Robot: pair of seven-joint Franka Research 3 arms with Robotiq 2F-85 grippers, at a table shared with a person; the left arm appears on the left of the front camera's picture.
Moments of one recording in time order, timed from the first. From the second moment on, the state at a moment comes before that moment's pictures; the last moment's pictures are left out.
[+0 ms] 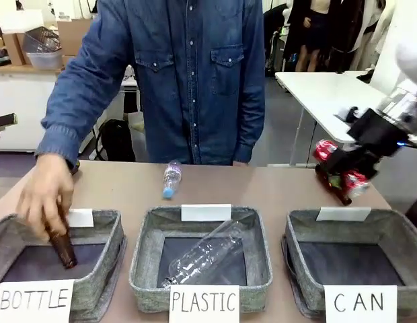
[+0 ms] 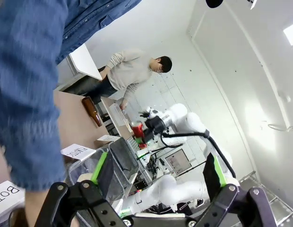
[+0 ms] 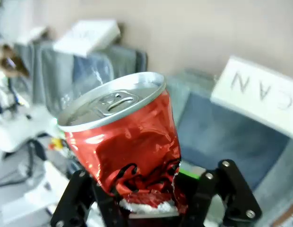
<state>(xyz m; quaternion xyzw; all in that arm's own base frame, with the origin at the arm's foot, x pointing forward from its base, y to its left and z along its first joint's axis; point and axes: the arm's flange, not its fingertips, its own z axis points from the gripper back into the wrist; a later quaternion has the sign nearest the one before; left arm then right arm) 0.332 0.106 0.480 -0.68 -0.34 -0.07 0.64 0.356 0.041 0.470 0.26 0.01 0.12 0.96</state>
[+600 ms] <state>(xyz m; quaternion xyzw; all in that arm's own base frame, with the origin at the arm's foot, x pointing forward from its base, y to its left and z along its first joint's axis) 0.332 0.106 0.480 -0.68 -0.34 -0.07 0.64 0.284 0.058 0.452 0.10 0.05 0.41 0.90</state>
